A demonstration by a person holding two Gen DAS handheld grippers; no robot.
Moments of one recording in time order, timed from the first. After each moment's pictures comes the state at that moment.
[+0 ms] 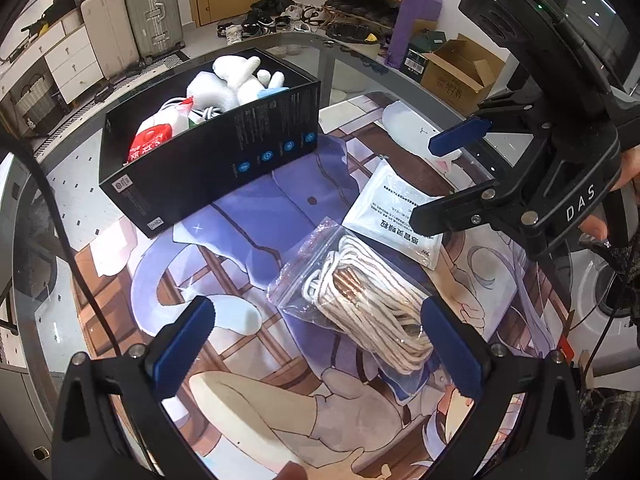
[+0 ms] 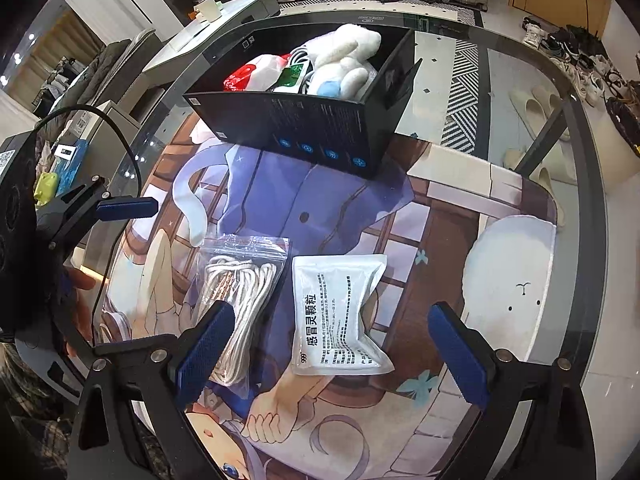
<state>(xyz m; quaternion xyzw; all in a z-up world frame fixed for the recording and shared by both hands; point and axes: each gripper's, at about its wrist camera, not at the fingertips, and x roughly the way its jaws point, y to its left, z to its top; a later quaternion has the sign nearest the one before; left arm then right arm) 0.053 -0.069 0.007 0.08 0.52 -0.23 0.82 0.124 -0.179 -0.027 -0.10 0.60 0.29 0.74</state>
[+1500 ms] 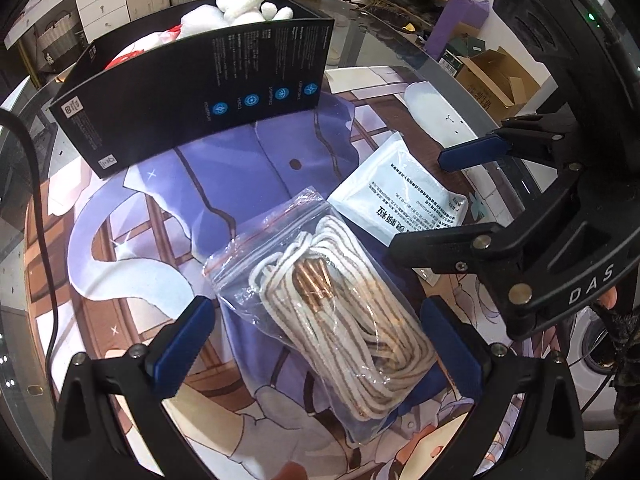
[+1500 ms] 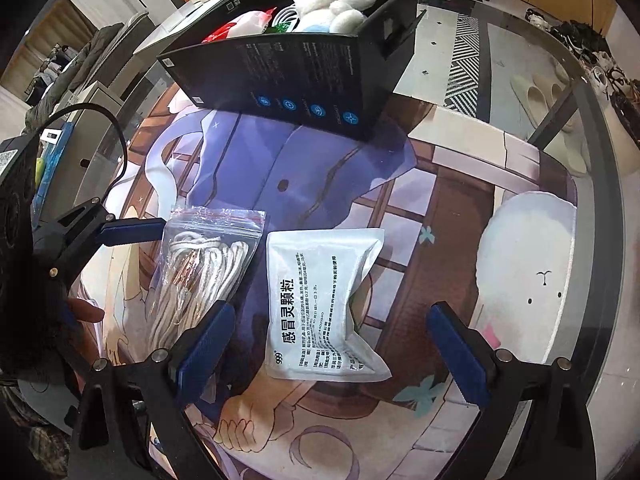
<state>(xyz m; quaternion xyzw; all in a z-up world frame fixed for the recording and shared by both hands) 0.068 -0.097 -0.042 0.00 0.57 -0.17 0.81 0.122 -0.171 -0.068 -0.12 0.62 0.28 0.72</state>
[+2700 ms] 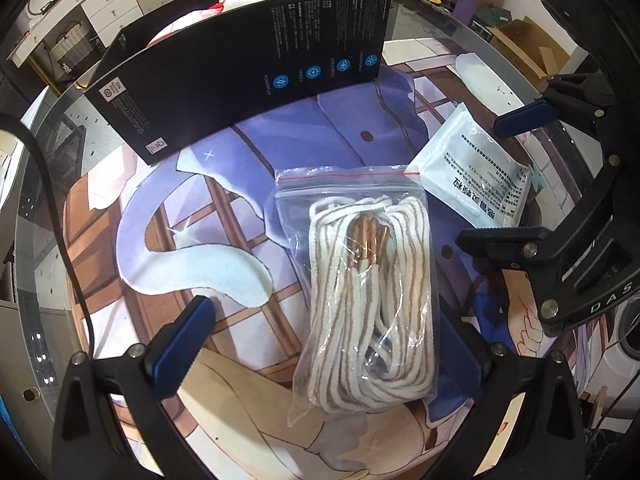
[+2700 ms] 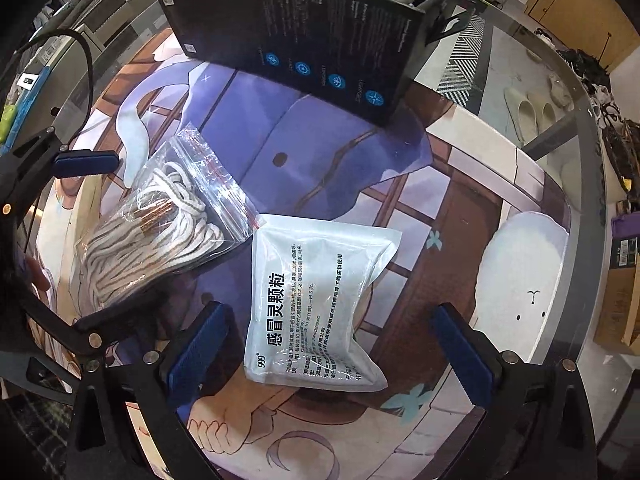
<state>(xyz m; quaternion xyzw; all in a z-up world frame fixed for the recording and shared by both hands) 0.074 -0.077 -0.049 0.08 0.60 -0.12 0.79 0.116 -0.144 -0.083 -0.23 0.62 0.25 0.70</state>
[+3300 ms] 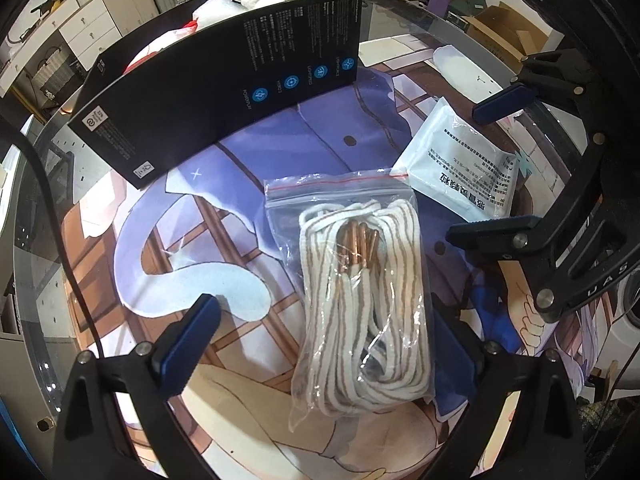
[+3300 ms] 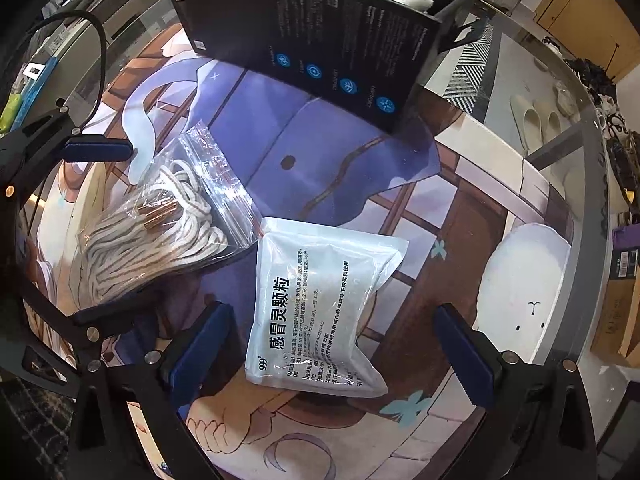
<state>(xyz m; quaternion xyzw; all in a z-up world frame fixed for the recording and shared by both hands) 0.068 -0.079 -0.047 0.11 0.58 -0.15 0.79 0.115 -0.138 -0.080 -0.24 0.62 0.26 0.70</state>
